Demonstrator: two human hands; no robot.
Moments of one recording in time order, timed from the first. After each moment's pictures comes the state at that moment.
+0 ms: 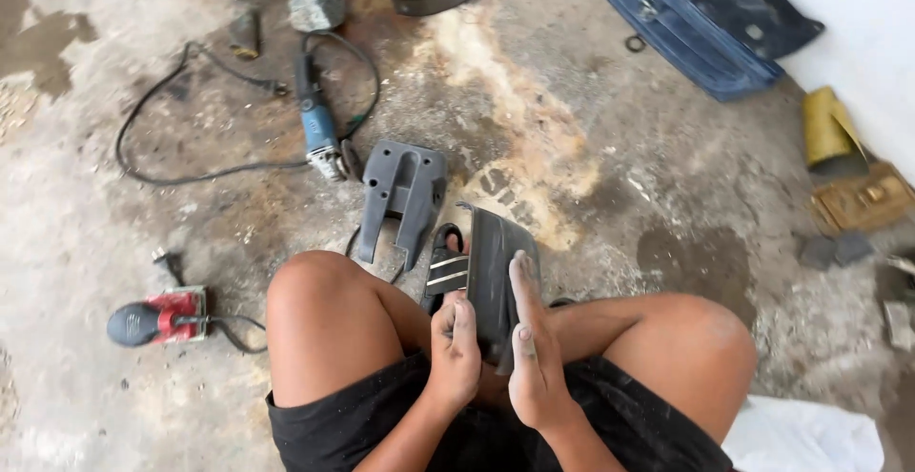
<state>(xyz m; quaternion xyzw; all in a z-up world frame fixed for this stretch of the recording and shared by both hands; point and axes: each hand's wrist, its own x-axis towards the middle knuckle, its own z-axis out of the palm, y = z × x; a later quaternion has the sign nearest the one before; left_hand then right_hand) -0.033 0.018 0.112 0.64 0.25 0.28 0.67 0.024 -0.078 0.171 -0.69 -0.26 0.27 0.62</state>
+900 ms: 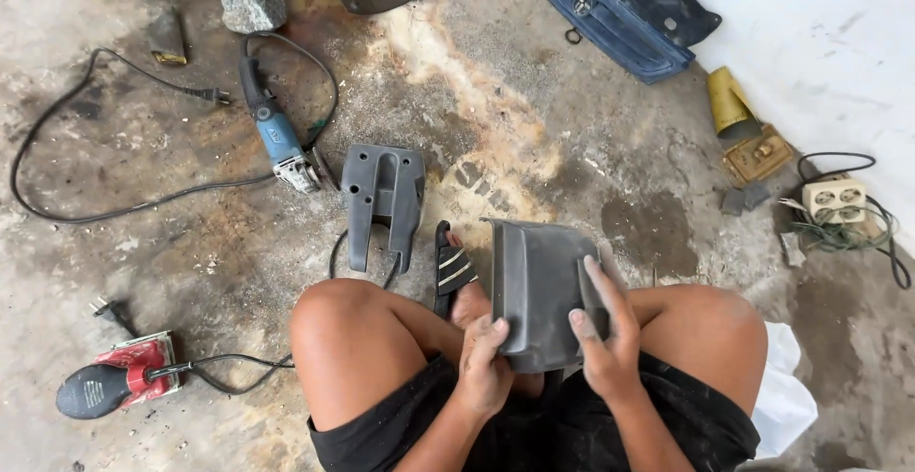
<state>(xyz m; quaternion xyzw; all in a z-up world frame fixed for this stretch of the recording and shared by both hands) -0.087 0.036 0.092 0.19 0.22 0.11 0.95 -0.005 -0.086 0.177 -0.83 -0.24 -0.02 0.50</state>
